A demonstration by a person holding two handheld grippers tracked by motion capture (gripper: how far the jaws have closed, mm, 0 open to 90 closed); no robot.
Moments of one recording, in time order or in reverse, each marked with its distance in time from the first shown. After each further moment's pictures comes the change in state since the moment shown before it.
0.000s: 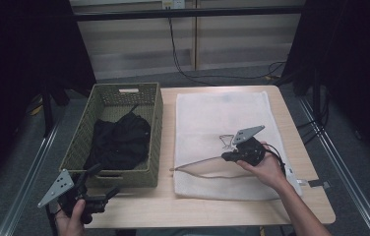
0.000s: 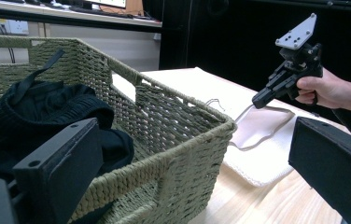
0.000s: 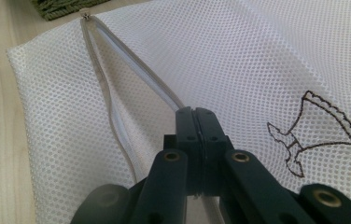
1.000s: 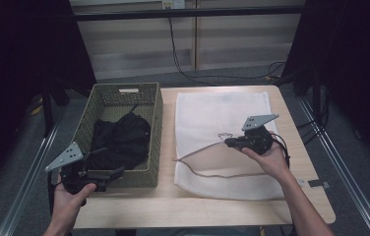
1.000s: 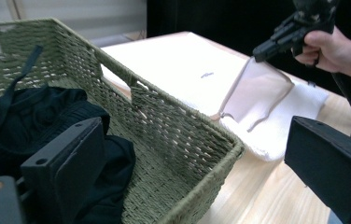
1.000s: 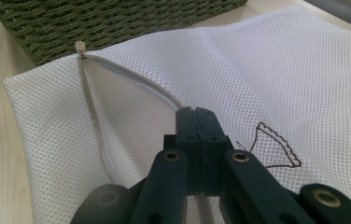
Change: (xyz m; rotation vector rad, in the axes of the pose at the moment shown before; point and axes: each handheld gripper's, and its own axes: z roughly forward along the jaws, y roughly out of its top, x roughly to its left) left arm 0.015 0.061 0.033 0.240 -0.052 0.031; right arm -0.017 0.017 -0.029 -0.148 -0.040 0.028
